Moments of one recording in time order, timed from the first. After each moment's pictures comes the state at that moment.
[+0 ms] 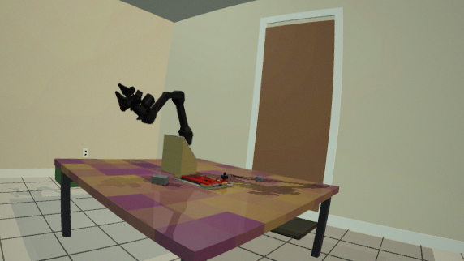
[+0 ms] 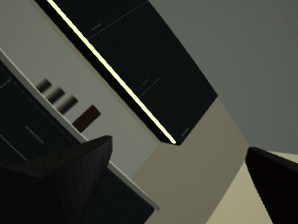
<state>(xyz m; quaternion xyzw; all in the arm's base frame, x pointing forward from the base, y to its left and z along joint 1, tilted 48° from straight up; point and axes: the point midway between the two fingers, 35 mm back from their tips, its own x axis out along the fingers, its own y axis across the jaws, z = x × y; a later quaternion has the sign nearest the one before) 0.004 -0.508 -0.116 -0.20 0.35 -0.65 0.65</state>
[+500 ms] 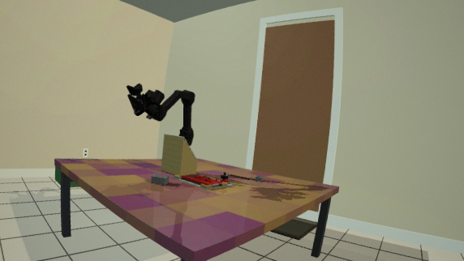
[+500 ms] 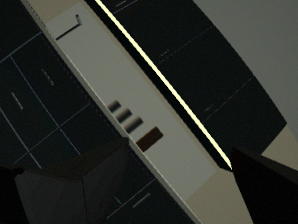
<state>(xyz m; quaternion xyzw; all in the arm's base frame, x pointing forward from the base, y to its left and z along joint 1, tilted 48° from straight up) 0.131 -0.500 -0.125 -0.15 0.35 -0.53 0.76</state>
